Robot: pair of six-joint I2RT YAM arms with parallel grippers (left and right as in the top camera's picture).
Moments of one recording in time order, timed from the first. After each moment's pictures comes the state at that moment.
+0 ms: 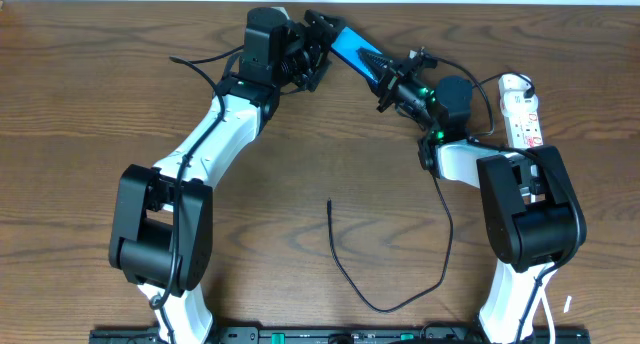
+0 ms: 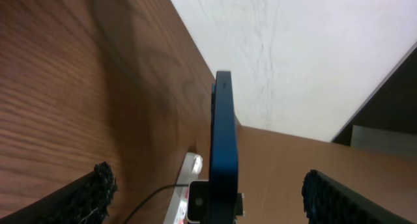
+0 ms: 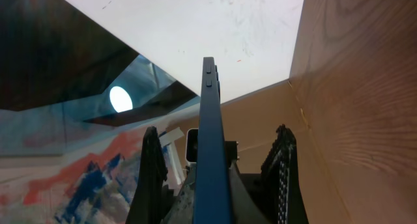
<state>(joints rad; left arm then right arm) -0.31 1.93 1.40 0.10 0.44 -1.37 0.24 2.05 1.00 1.16 -0.61 2.03</state>
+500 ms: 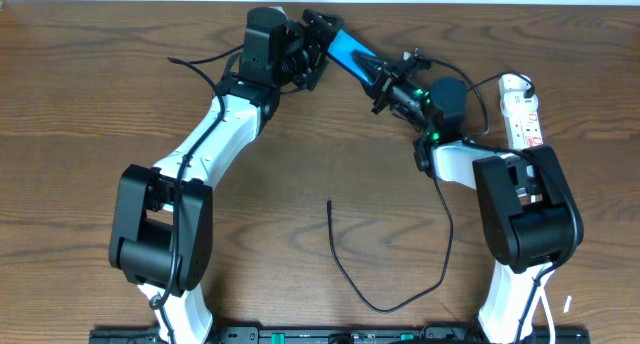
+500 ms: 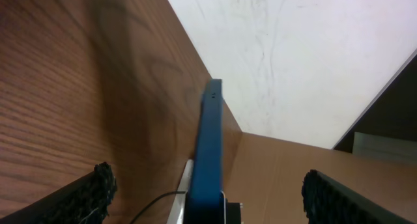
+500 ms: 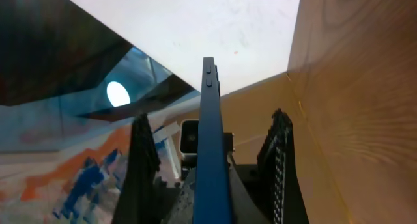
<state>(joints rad) -0.31 1.93 1.40 0.10 0.41 -1.37 0.27 2.05 1.00 1.16 -0.61 2.04</state>
